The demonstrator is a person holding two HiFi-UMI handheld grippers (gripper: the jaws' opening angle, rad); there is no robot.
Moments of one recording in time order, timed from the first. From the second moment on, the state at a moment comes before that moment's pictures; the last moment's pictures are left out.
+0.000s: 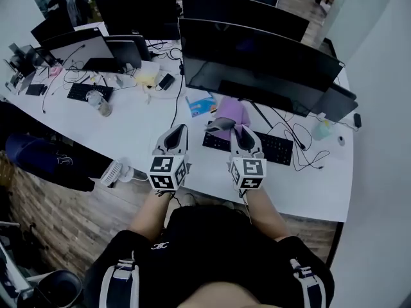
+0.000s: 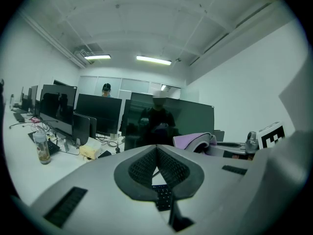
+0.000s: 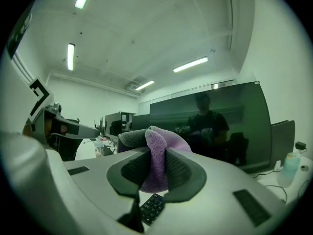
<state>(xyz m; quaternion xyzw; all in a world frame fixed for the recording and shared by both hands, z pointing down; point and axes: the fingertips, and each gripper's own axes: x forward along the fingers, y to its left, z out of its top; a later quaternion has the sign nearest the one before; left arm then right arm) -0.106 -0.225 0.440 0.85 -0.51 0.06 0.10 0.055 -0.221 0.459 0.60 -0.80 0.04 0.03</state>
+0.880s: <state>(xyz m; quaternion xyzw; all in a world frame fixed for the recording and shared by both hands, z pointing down) -0.175 -0.239 0.446 0.82 -0.56 0.06 0.10 -0.003 -0.299 0.590 0.56 -0.80 0.03 0.21</state>
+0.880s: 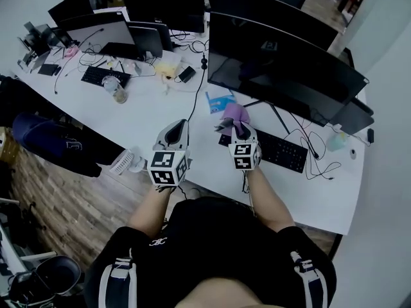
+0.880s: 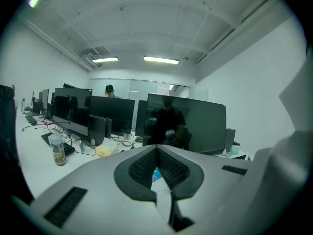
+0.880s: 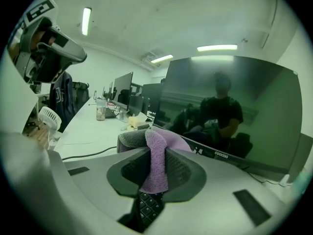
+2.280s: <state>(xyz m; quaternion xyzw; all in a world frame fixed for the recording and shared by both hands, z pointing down) -0.197 -0.235 0.452 0.81 -0.57 0.06 0.11 0.014 -0.315 0.712 0.55 -0.75 0.09 0.35</state>
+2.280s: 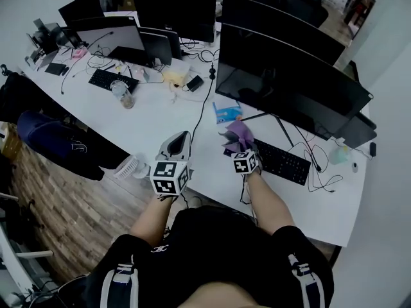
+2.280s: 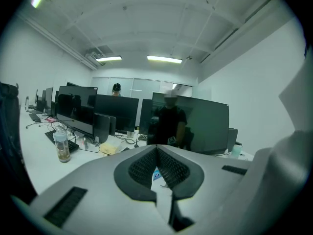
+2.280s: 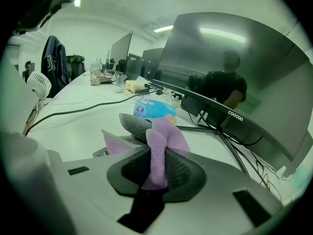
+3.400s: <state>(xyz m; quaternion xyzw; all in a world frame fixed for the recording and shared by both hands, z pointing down) -0.083 -0.250 0.460 0.86 -0.50 0.08 0.11 0.093 -0.300 0.713 0.57 -0.74 0.10 0.35</state>
